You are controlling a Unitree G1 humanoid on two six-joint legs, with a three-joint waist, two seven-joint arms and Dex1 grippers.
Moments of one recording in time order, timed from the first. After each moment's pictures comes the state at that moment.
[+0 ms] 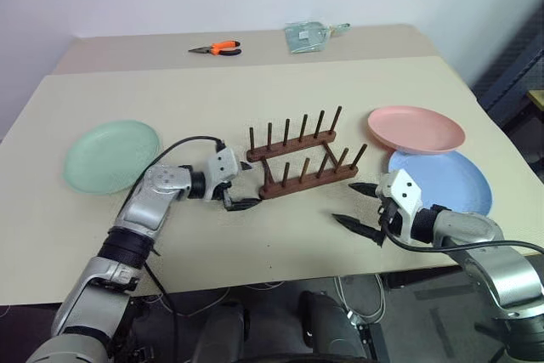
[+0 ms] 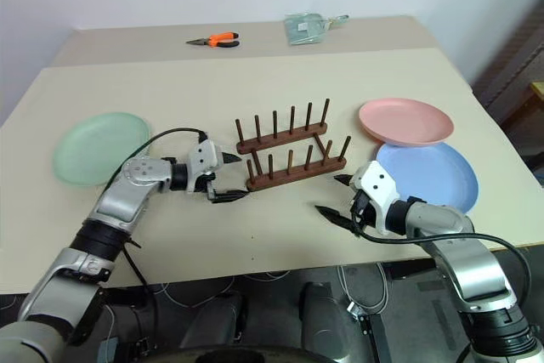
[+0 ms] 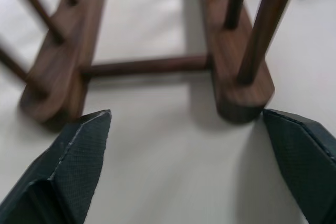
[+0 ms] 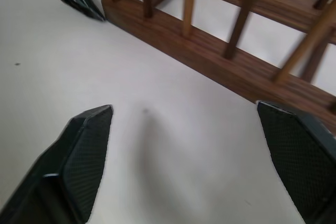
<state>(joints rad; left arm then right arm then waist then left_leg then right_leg) -0.46 0.57 -0.20 0.21 -0.10 0.19 -1.05 0.00 -0.73 -0.06 -0.36 0.35 0.48 0.80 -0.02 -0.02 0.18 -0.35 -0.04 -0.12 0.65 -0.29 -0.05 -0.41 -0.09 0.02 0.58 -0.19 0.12</state>
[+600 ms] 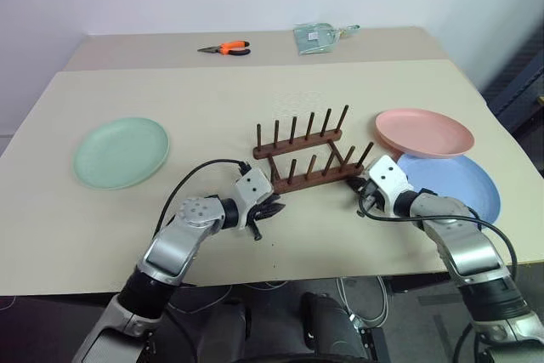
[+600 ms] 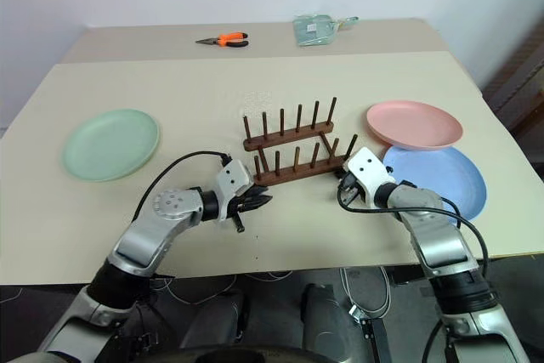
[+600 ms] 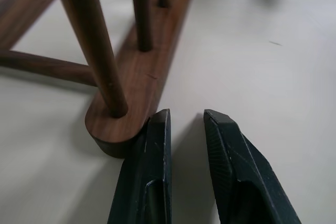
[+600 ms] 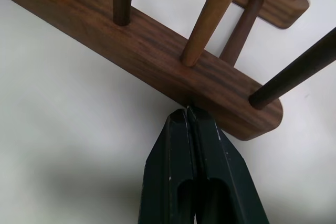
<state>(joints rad) -0.32 0.35 -0.33 -0.17 -0.07 0.58 -0.67 -0.23 -0.62 0.09 -0.06 0.07 0.39 0.61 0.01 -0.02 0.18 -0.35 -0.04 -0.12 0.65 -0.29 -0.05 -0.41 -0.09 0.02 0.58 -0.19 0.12</state>
